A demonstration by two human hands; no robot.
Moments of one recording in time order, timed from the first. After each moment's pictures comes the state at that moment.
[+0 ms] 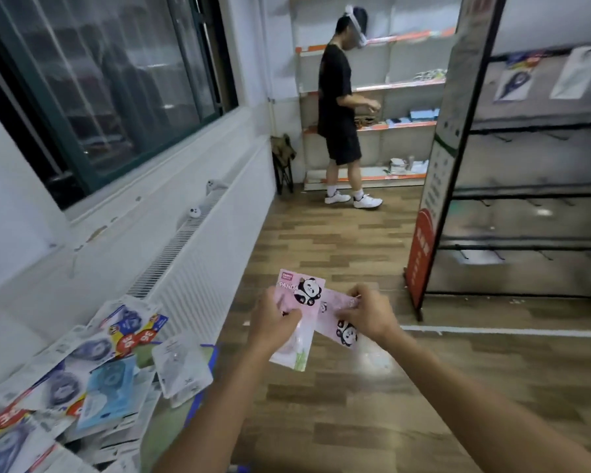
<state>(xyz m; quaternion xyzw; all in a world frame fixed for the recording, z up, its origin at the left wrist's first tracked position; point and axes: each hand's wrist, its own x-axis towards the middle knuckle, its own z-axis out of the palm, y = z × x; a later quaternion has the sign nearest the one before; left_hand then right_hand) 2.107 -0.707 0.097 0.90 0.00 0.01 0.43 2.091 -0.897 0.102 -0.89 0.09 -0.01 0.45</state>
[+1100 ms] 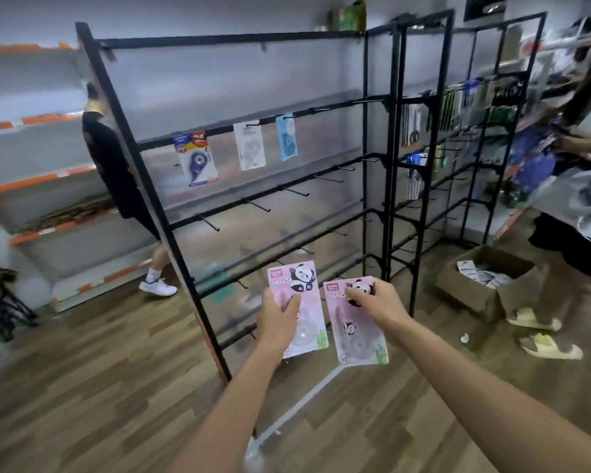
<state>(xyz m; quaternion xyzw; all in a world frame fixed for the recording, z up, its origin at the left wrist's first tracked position) 2.317 -1.408 0.118 0.74 -0.25 -0.17 0.59 2.182 -1.534 0.122 -0.66 0.38 -0.32 0.56</state>
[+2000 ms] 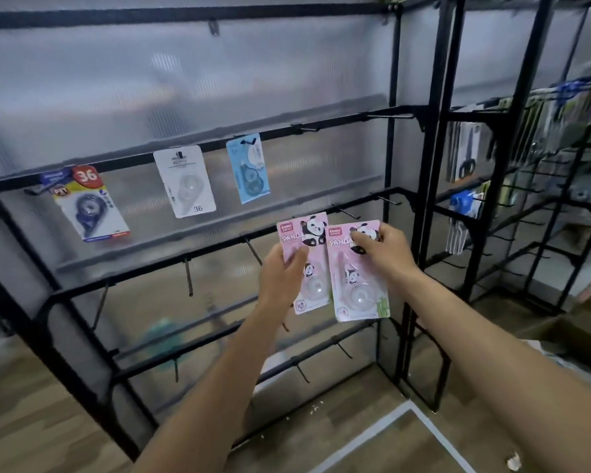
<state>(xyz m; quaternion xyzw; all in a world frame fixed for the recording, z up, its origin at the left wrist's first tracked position) 2.456 -1.838 0.184 0.75 -0.29 -0.03 0.60 2.352 -1.982 0.201 -0.68 0.26 -0.37 0.59</state>
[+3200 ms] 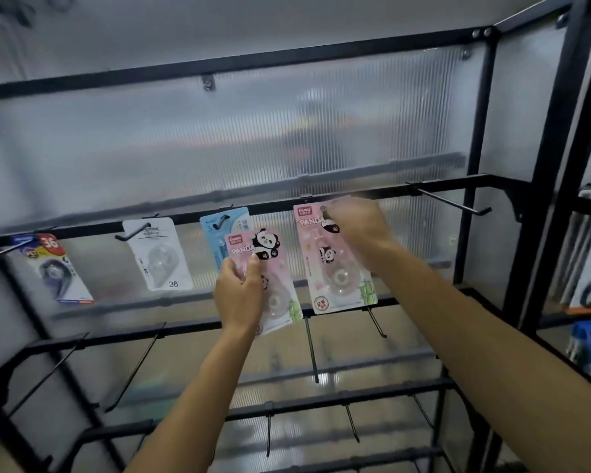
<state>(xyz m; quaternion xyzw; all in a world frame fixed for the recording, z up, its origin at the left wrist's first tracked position) 2.593 -2.005 0.249 0.73 -0.09 0.26 0.62 2.544 -2.176 0.333 -0.77 0.08 -0.30 0.56</state>
